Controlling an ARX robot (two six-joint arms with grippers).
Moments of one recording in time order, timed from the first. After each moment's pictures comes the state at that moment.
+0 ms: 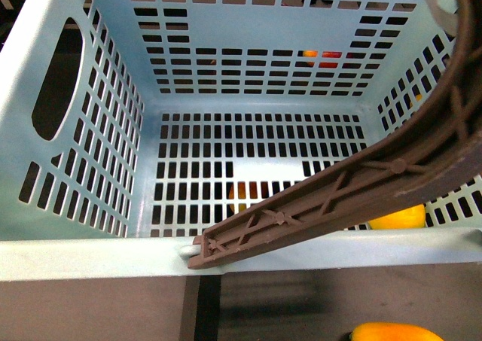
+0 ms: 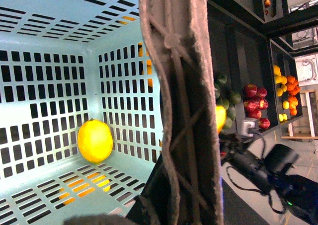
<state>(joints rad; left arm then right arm) -0.69 1.52 1.11 -0.09 0.24 -0.88 -0.86 1.81 0.73 0.07 -0.70 -0.66</state>
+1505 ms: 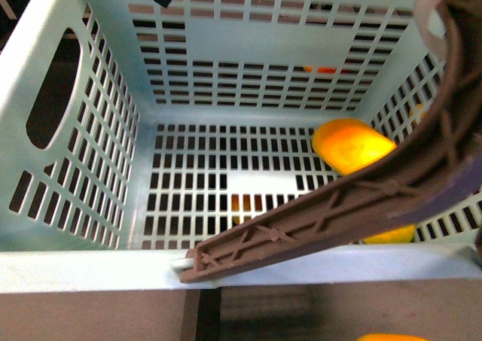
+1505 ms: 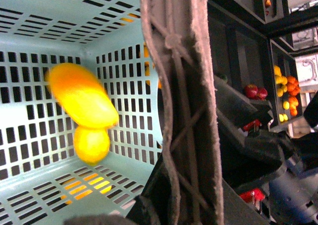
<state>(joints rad) -0.69 1.52 1.11 -0.09 0.24 -0.89 0.17 1.21 0.55 0.36 -0.15 0.17</state>
